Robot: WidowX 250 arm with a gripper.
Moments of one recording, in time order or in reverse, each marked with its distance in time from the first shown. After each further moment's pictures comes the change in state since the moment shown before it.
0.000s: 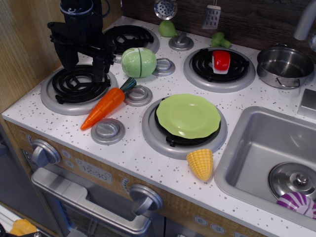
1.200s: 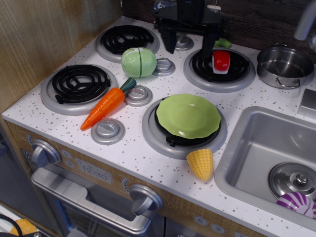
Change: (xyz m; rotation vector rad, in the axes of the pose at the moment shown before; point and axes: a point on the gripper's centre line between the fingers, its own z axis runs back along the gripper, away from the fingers) arm 0.097 -0.136 0.025 -0.114 -0.213 0.149
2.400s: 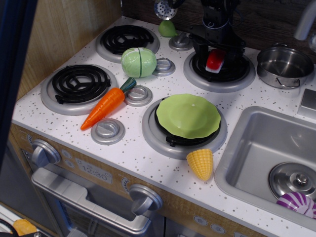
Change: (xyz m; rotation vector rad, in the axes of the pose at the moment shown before) arm 0.056 -0.031 -0.093 -0.072 -0.157 -0.251
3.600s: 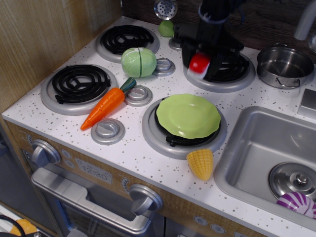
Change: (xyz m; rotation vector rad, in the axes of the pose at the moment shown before) arm -0.073 -0.007 0.083 0.140 0.209 0.186
